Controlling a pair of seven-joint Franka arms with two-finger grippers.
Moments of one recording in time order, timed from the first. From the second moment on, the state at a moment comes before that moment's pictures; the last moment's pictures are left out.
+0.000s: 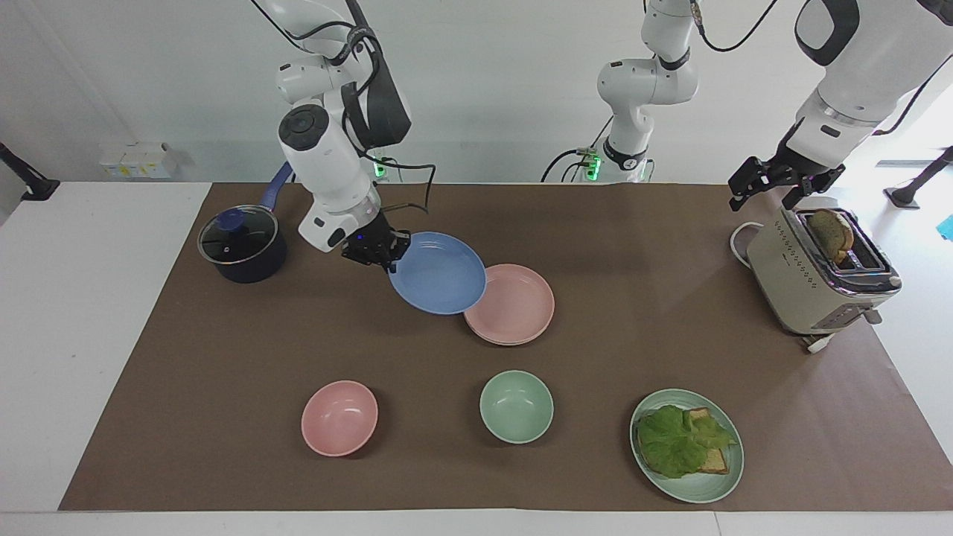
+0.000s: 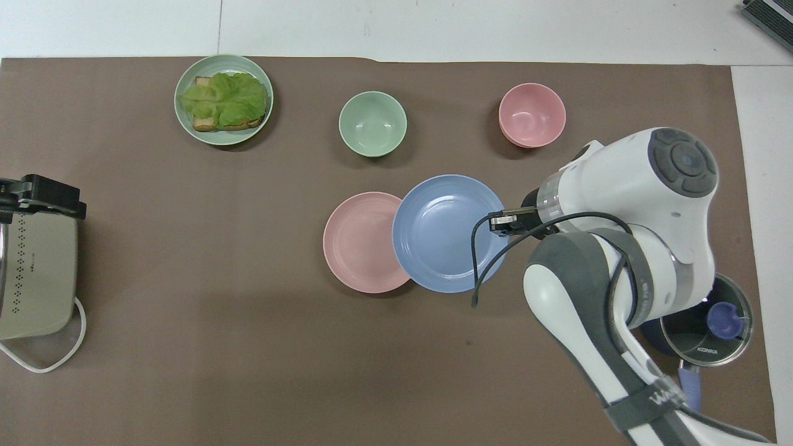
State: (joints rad) left arm -0.06 0.00 0.05 -1.57 -0.02 1.52 0.00; right arm 0.40 0.10 -0.09 -1.91 0.24 2.02 0.17
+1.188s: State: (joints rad) left arm -0.06 0.00 0.05 -1.57 -0.02 1.52 0.00; right arm 0.55 0.26 -0.09 -1.97 0.42 2.25 0.27
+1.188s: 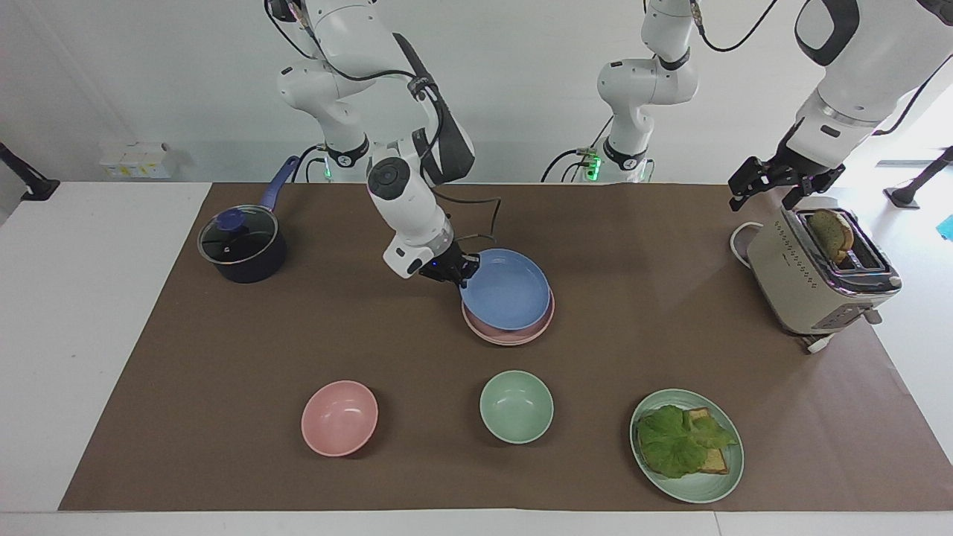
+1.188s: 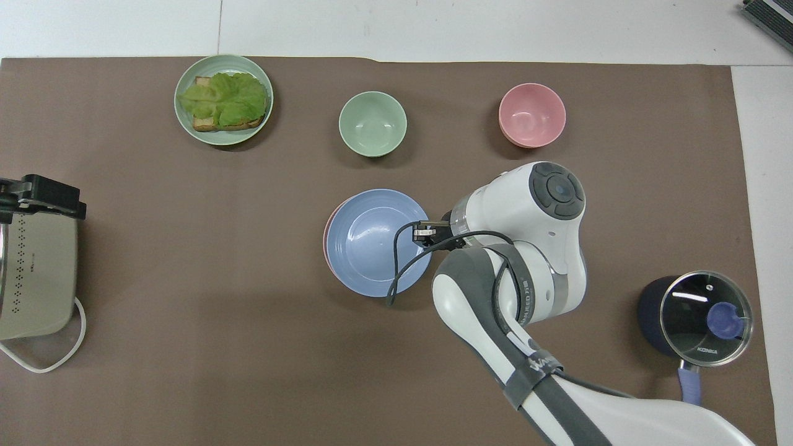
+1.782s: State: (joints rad) left arm -0.06 0.00 0.05 -1.57 -0.02 1.52 0.00; right arm 0.55 0.26 -0.09 -1.98 0.42 2.26 0.26
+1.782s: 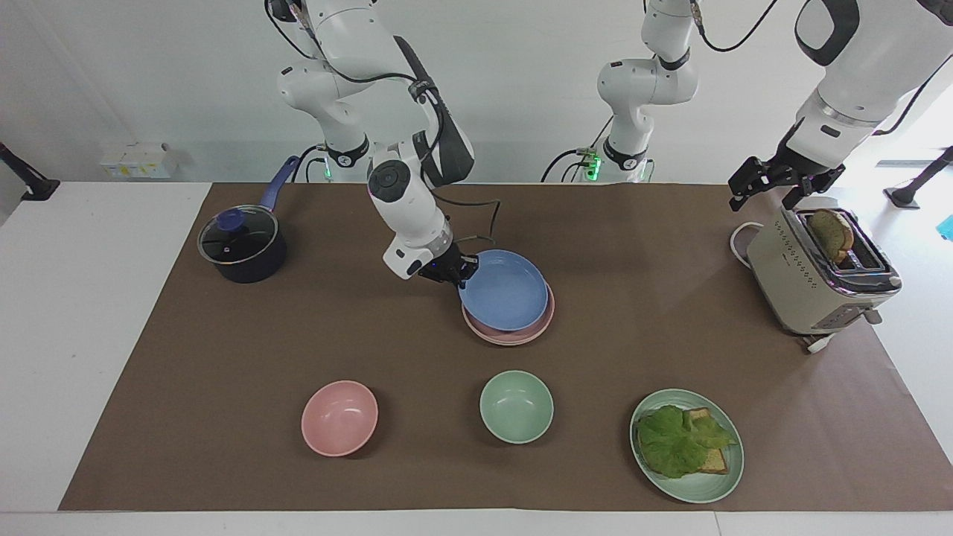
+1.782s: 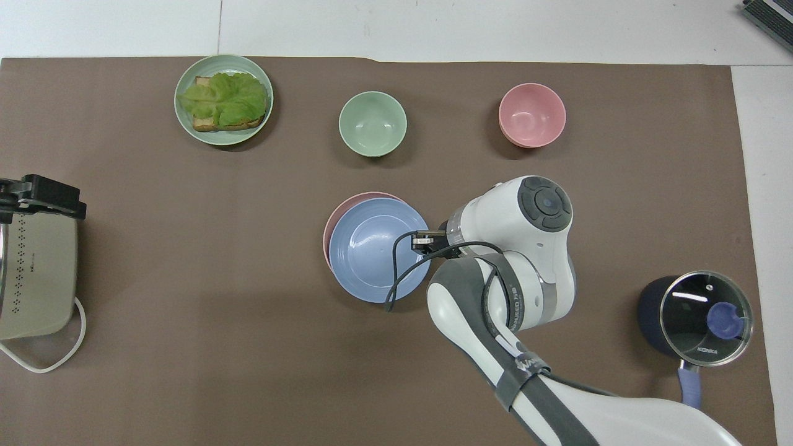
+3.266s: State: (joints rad) left arm -0.06 0.00 0.05 -1.57 -0.02 1.52 0.00; right arm 0.31 0.08 -0.12 -1.72 0.01 1.92 0.24
